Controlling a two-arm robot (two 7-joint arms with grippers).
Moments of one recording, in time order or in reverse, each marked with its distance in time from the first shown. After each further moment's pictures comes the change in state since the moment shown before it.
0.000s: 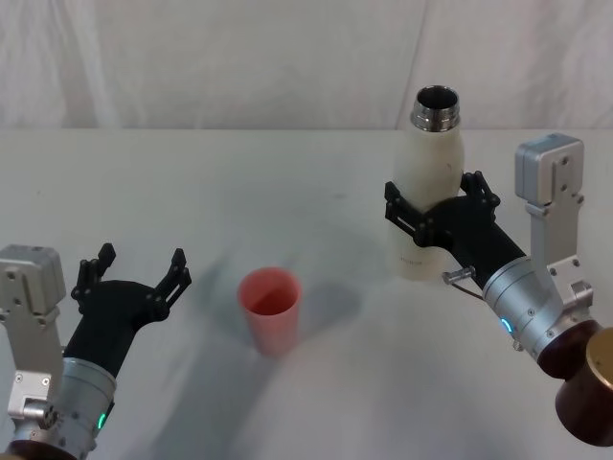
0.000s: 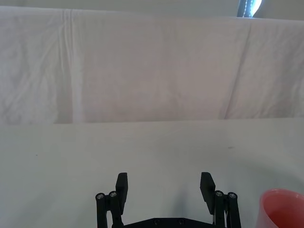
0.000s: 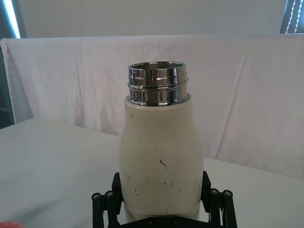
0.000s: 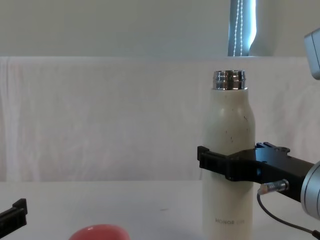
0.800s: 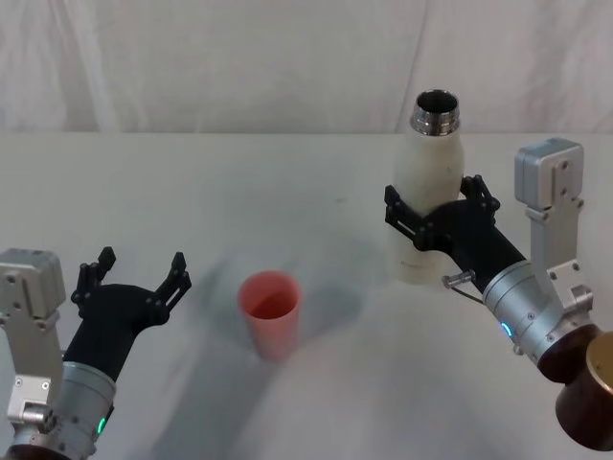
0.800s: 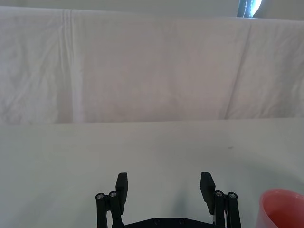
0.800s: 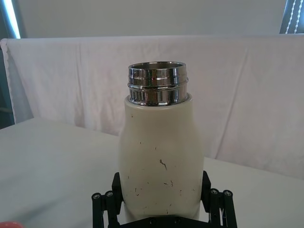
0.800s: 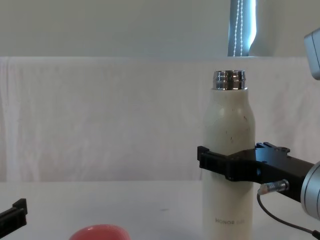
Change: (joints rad) left arm 0.000 0.000 0.000 0.000 0.000 0.000 0.000; right arm 0.000 0.000 0.000 0.000 0.000 -0.001 0.000
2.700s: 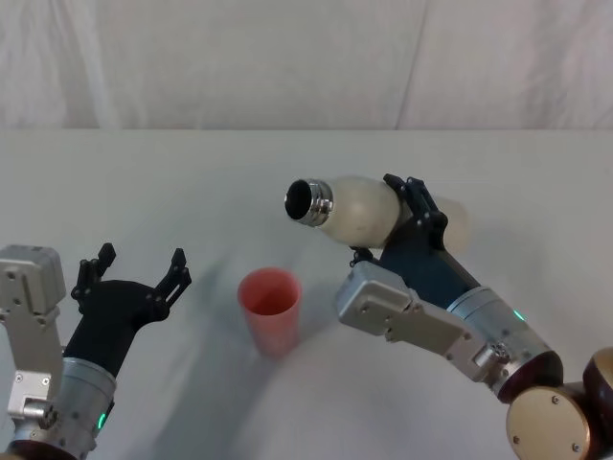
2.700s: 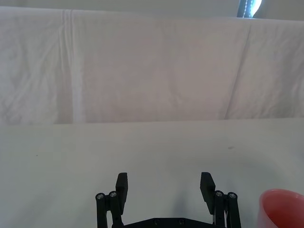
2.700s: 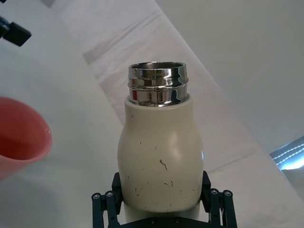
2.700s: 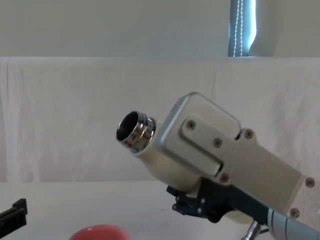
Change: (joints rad) left arm 0.000 0.000 0.000 0.000 0.000 0.000 0.000; right arm 0.014 0.134 -0.232 -0.048 -0.806 -0.056 -0.101
